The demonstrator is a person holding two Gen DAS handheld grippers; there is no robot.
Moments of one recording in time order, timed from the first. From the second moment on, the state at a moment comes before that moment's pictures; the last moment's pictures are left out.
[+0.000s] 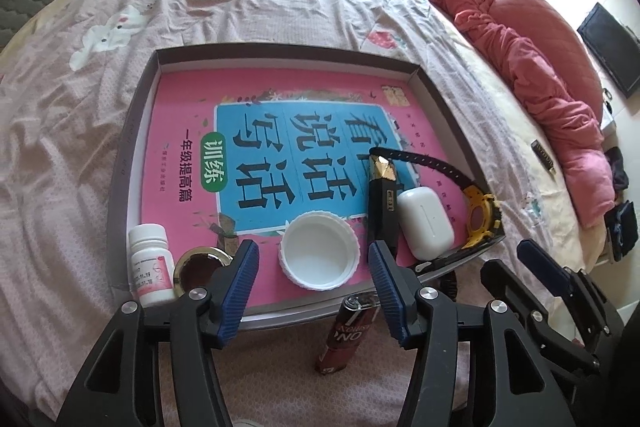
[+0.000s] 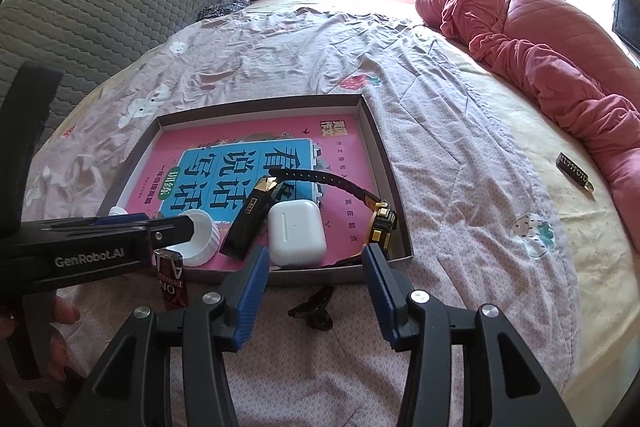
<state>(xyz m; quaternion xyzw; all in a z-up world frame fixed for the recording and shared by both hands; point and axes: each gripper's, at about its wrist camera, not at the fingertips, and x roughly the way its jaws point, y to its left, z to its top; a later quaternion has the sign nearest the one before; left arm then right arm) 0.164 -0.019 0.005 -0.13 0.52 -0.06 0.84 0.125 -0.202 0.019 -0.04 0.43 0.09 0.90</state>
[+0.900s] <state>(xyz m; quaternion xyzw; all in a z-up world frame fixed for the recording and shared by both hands) 0.119 -0.003 0.050 -0.15 0.47 -0.05 0.87 0.096 -0.205 0.052 -0.04 0.39 0.08 0.92</state>
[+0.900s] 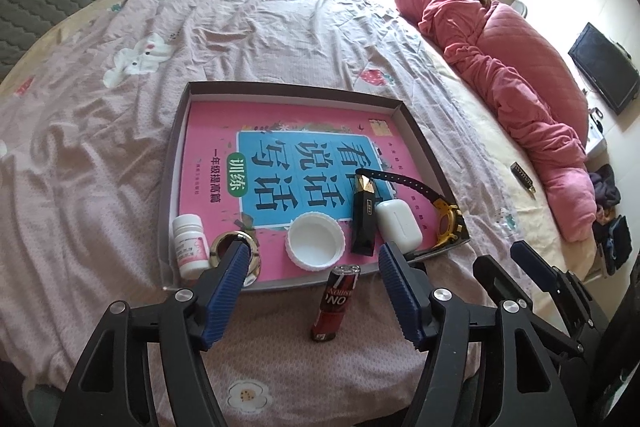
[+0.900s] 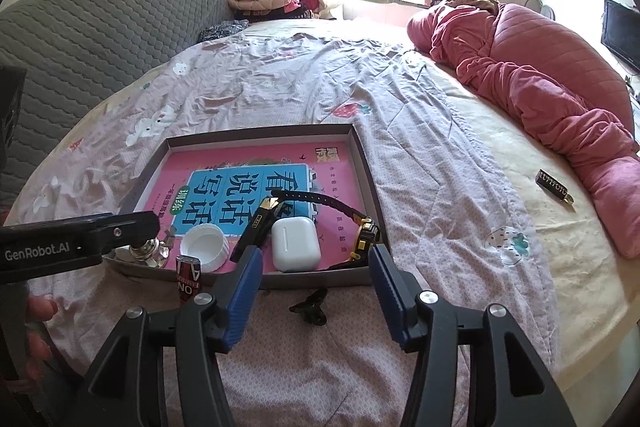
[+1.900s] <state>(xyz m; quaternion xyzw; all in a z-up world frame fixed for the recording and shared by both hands) 0.078 -0.010 0.082 -0.12 0.43 -0.05 0.89 0.061 -0.213 0.076 -0.04 0.33 0.07 0.94</state>
